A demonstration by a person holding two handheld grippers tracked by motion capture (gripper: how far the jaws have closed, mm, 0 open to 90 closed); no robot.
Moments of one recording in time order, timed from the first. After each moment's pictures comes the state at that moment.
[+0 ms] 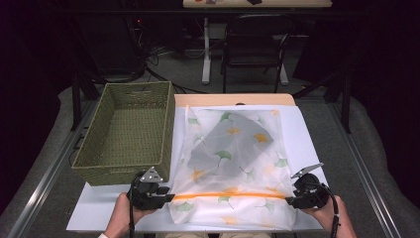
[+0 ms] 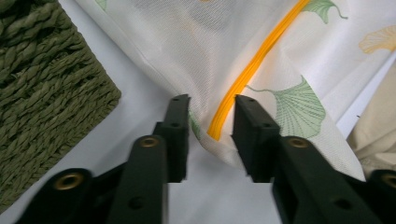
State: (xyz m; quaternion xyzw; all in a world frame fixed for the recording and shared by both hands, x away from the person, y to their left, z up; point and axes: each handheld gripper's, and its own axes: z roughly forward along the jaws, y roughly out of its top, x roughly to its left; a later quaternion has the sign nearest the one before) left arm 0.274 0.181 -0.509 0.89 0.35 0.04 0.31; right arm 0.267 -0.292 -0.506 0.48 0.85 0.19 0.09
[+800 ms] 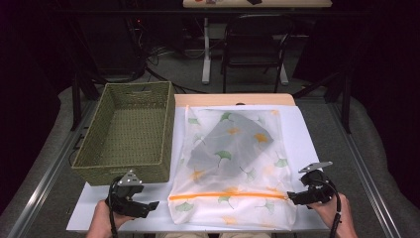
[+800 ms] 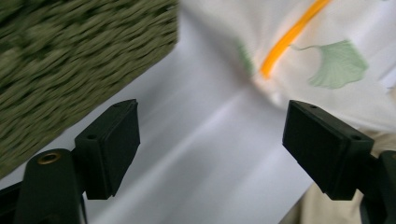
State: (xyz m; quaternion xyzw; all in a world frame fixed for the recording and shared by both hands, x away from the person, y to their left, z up) left arm 0.260 0.232 -0.510 0.86 0.40 0.07 0.30; right arm 0.278 -0.310 -0.517 0.51 0.82 0.20 0.15
